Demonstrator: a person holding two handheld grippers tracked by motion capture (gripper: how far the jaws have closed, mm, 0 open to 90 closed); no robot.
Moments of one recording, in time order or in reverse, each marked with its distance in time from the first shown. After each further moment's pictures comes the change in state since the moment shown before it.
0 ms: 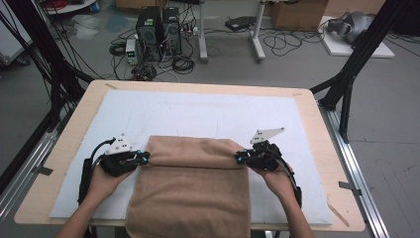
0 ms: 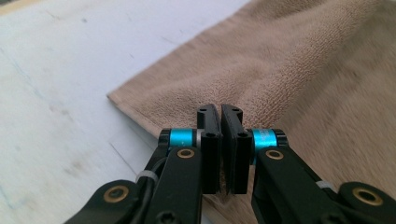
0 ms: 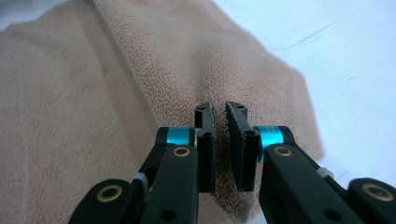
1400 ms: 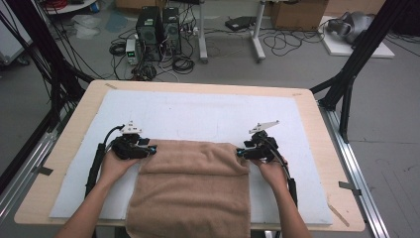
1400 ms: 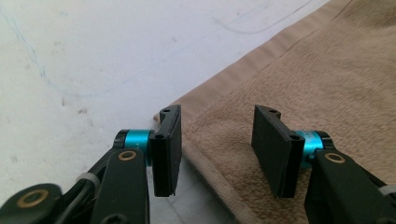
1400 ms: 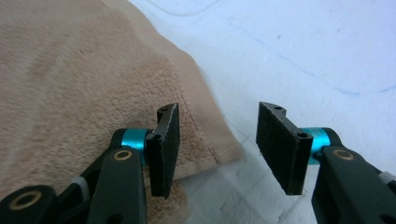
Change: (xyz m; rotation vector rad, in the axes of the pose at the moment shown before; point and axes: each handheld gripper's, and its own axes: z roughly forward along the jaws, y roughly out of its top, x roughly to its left) left arm 0.048 0.013 0.053 0.096 0.044 -0.147; right arm -0.050 -0.007 0.035 0.078 -0.151 0.133
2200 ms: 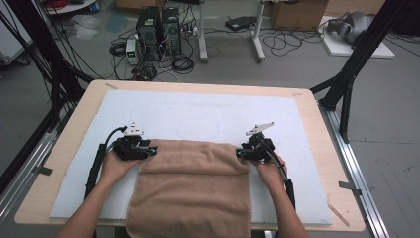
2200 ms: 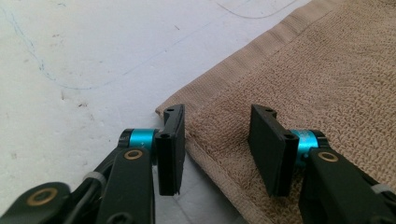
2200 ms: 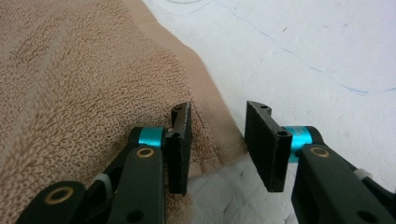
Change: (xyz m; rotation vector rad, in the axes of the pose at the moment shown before) left arm -0.002 -0.002 0.003 0.009 0.024 0.038; right arm 0.007 0.000 0.005 0.024 -0.035 -0.033
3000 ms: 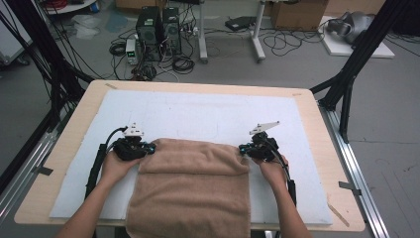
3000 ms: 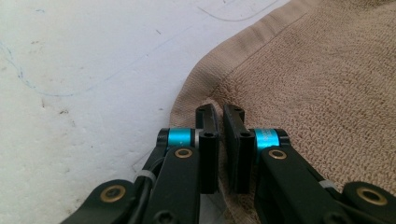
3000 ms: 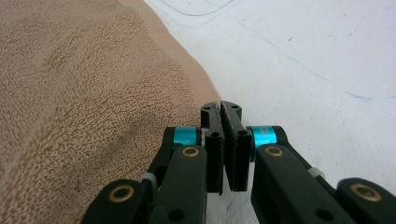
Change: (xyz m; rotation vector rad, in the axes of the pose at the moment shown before) left arm -0.003 0.002 -0.003 -0.009 -0.050 0.021; right arm -0.006 -0.002 -0.007 -0.044 0.069 0.002
